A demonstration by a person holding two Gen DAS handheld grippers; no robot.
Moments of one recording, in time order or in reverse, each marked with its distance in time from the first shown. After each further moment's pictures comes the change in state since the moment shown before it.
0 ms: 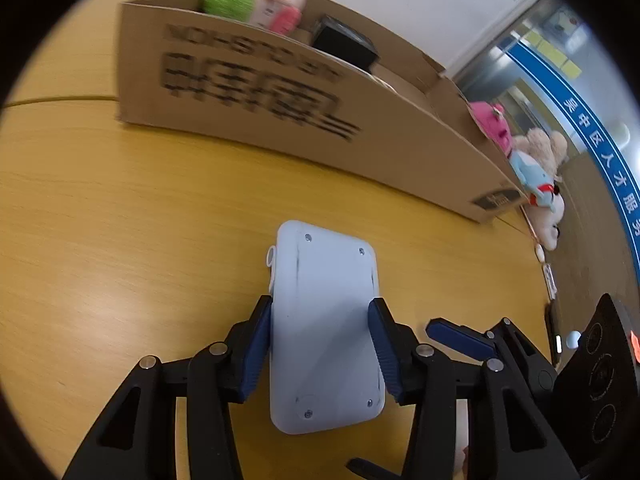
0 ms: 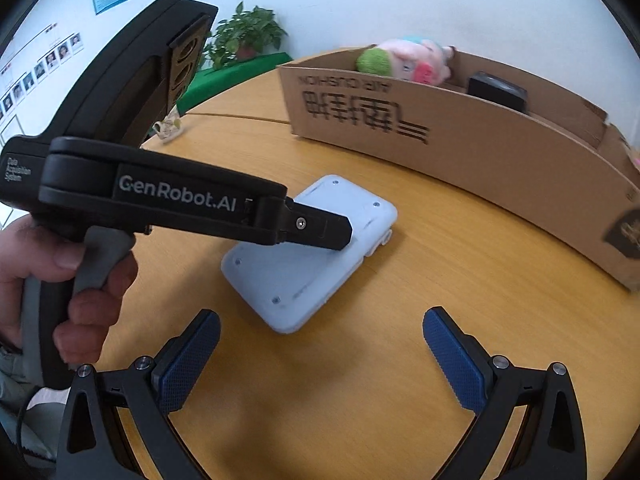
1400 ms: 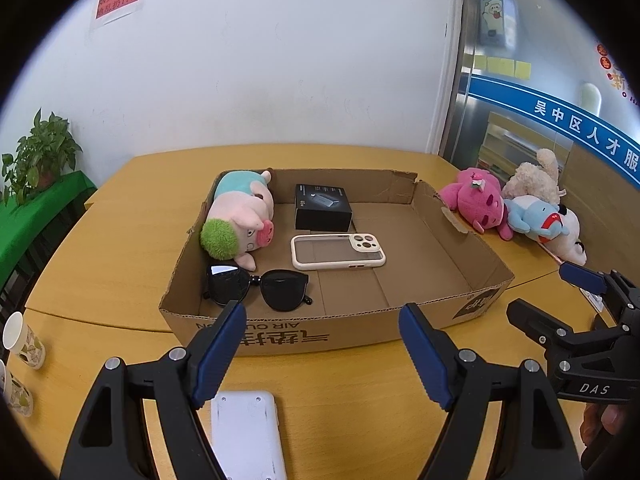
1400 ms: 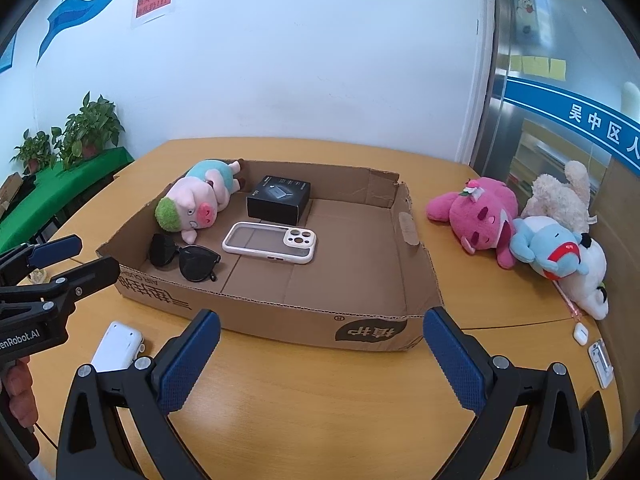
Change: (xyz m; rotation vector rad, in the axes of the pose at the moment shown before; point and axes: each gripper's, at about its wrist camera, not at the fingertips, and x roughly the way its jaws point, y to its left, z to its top) left arm -0.097 -0.080 0.057 0.333 -0.426 0.251; right arm -0.132 -0.087 0.089 0.247 -0.223 -0.545
